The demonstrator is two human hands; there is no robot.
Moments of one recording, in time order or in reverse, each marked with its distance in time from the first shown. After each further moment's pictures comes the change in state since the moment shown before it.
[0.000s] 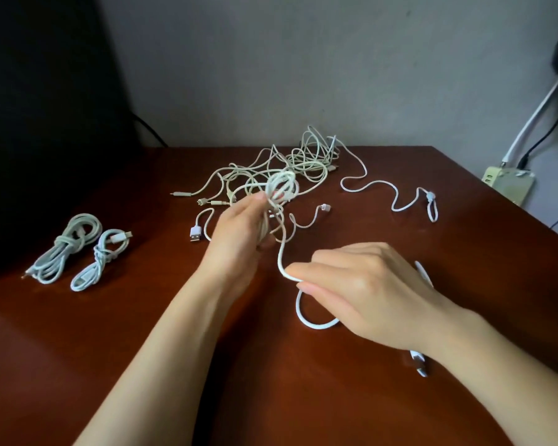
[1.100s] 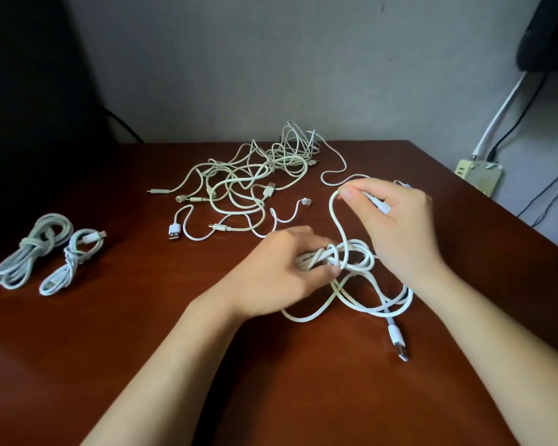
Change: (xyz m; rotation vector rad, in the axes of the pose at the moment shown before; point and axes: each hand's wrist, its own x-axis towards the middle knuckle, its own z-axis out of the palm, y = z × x) left_hand -0.031 -0.003 0.023 0.817 -0.671 0.290; right_hand -0.003 0.040 -0.011 0.276 0.504 0.624
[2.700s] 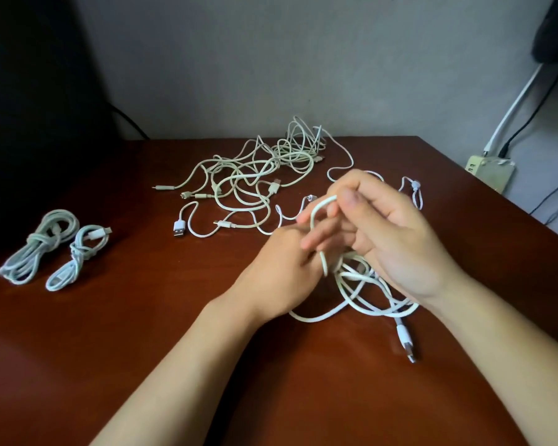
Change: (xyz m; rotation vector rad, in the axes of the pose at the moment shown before) left_hand 0.008 -0.014 0.012 0.090 0.278 0.138; right_hand -0.010 -0.041 0.001 0.742 -0.437 0.340
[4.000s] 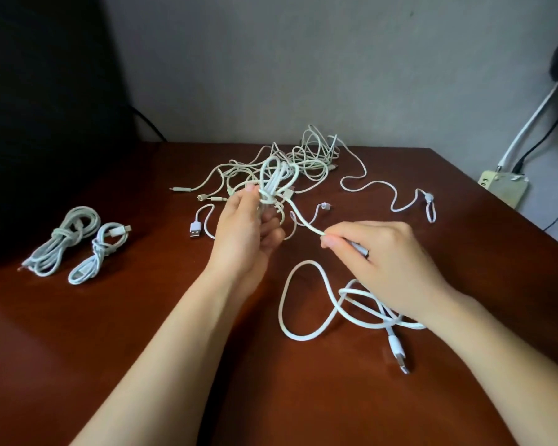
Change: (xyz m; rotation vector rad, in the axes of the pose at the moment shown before) left_hand 0.012 -0.011 -0.031 -1.086 0.585 -0.541; right_hand 0.006 0.031 -0.015 -1.079 0.067 -0.334
